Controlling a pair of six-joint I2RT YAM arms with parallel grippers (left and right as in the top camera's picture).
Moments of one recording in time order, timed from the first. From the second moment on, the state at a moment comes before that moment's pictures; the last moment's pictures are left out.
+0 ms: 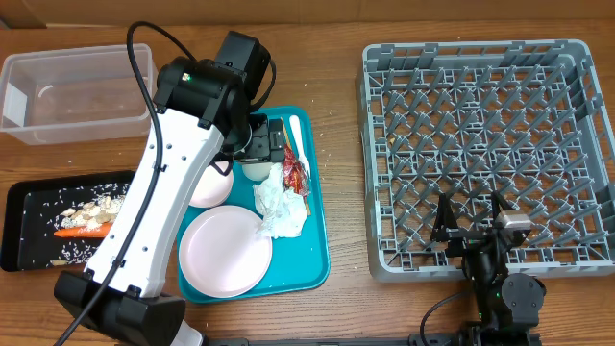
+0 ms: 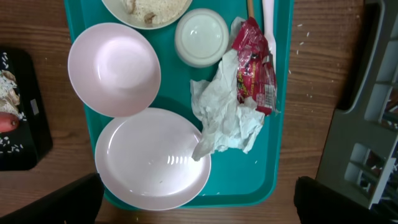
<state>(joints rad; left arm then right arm) -0.37 1.73 1.89 -1.57 -0.05 -0.47 -0.03 0.01 0.02 -0.02 -0.12 0.15</state>
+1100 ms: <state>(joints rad) -0.06 2.01 1.89 -1.04 -0.05 -0.47 -0.03 0.01 0.02 -0.03 -0.12 0.15</state>
